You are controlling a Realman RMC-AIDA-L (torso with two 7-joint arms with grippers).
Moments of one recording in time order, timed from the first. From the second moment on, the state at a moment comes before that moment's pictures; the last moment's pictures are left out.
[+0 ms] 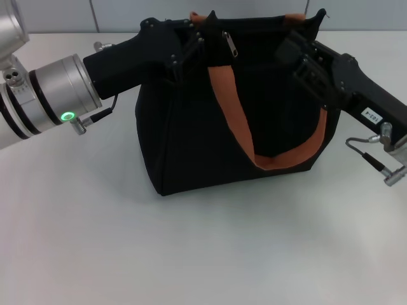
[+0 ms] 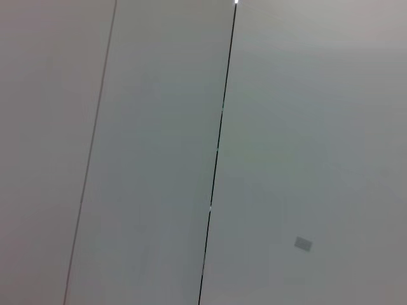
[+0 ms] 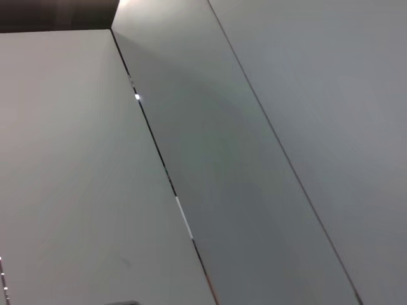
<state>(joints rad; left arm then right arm) -0.68 -2.08 0.89 0.37 1.40 1.50 -1.08 0.53 2.09 -0.98 -0.18 -1.10 -1.68 1.04</state>
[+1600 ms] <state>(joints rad) -0.72 -2.08 0.89 0.37 1.37 1.48 -1.02 0.61 2.08 -1.09 -0.24 -1.09 -1.52 1.34</state>
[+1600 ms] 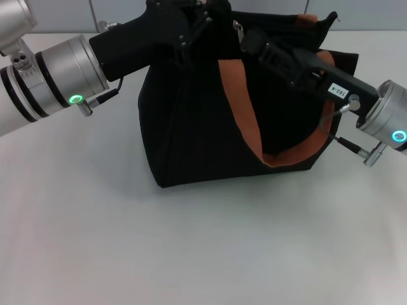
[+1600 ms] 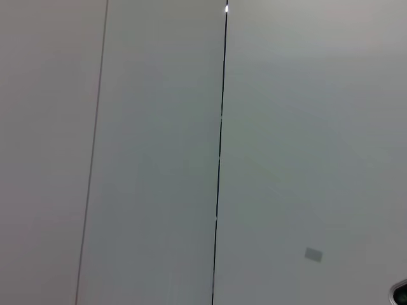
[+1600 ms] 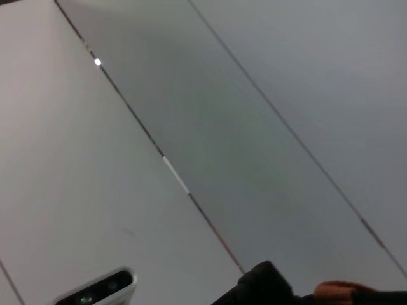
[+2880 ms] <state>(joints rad) -0.73 -2.08 0.89 0.37 1.36 1.49 -1.01 0.60 2.08 -1.13 -0.29 -1.09 -1.48 1.45</state>
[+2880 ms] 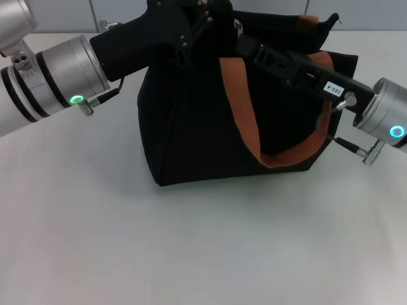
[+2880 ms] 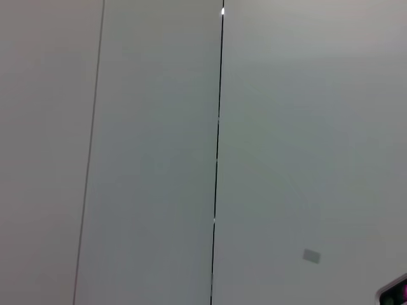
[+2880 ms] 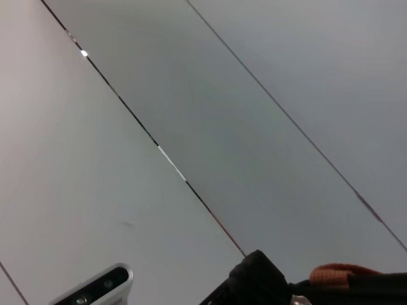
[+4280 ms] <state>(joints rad) -0.73 -2.08 0.90 0.37 1.37 1.48 -1.01 0.62 2.08 -1.14 -0.33 -1.14 -1.42 1.48</state>
